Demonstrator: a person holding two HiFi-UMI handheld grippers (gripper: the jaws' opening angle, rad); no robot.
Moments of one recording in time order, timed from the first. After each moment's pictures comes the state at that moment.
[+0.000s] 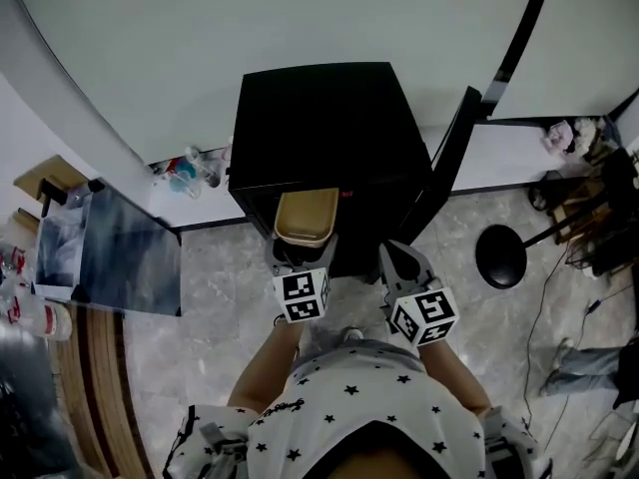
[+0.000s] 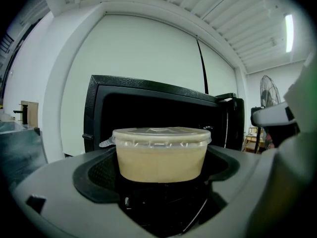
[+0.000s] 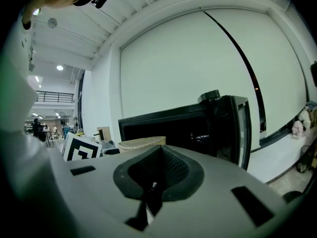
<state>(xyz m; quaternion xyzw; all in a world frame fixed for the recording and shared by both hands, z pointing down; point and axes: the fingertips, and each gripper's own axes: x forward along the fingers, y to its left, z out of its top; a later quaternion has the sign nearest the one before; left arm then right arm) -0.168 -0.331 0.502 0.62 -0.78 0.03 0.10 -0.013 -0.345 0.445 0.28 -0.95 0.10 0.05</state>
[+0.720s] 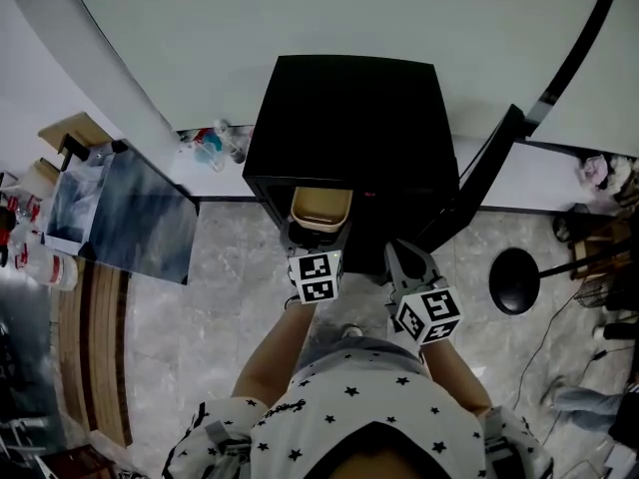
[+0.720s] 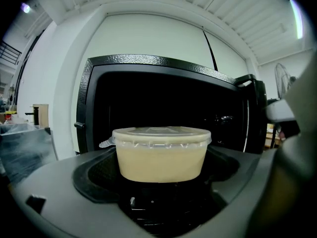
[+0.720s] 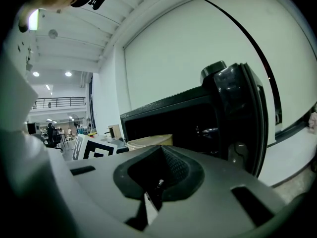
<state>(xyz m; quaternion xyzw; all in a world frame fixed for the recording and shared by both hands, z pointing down) -0.188 -0.364 0.534 0.56 -0.82 0.04 0.11 -0.035 -0.372 0.470 0.21 -0.97 0.12 0.07</state>
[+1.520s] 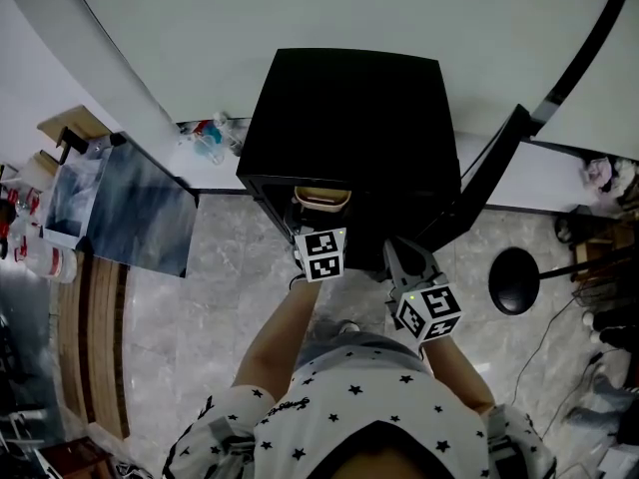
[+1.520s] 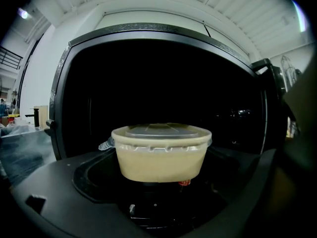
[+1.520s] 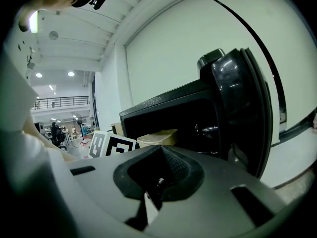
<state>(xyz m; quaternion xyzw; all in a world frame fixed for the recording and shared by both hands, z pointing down) -0.208 -0.406 0.544 0.54 -0.83 0.06 0.10 -0.040 -0.384 0.477 0.18 -0.97 0.12 0.08</state>
